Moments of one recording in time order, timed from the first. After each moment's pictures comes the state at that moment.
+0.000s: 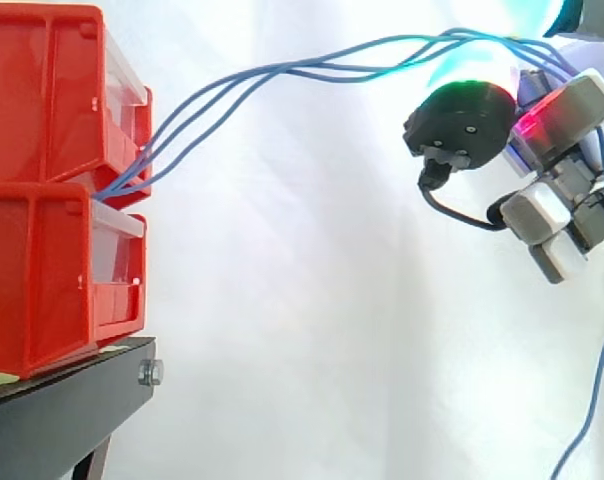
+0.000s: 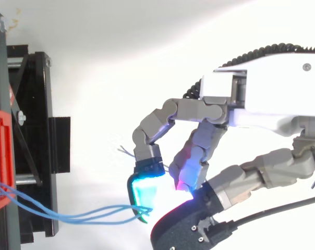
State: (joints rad) arm 0.18 -2.17 -1.00 -3.45 -1.36 0.06
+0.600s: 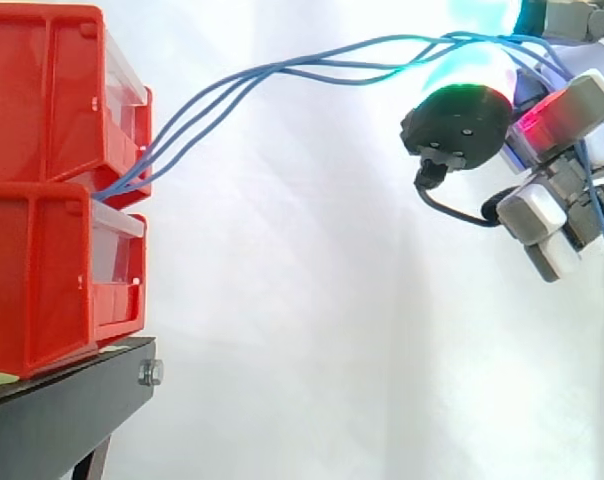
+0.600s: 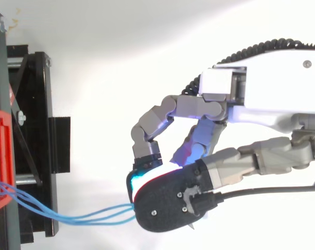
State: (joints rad) arm 0.18 -2.17 -1.00 -3.44 -1.35 0.03
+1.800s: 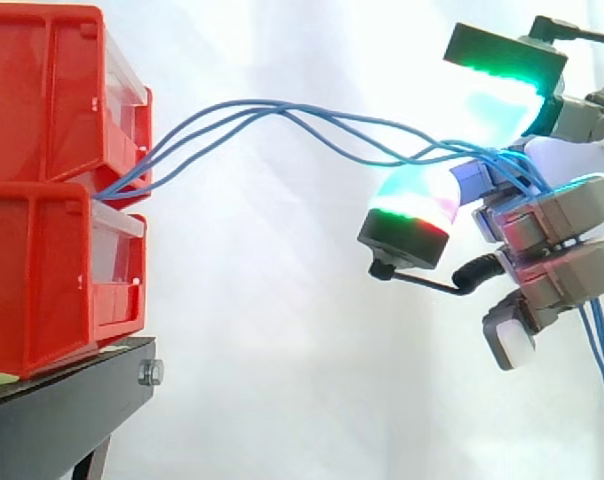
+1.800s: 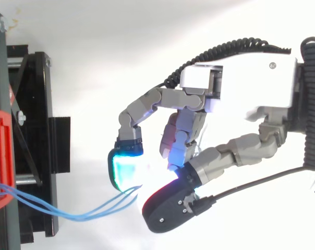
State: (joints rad) arm 0.16 -2.17 -1.17 -3.14 -1.35 -0.07
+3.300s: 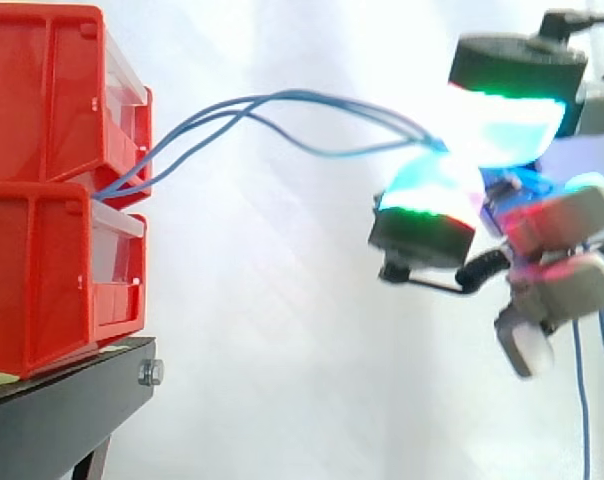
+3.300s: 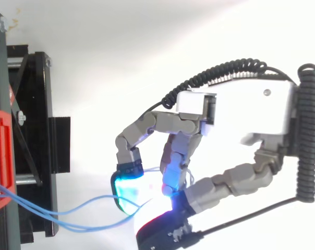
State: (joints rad) arm 0.20 -2.19 -1.10 -3.25 -1.31 -0.07
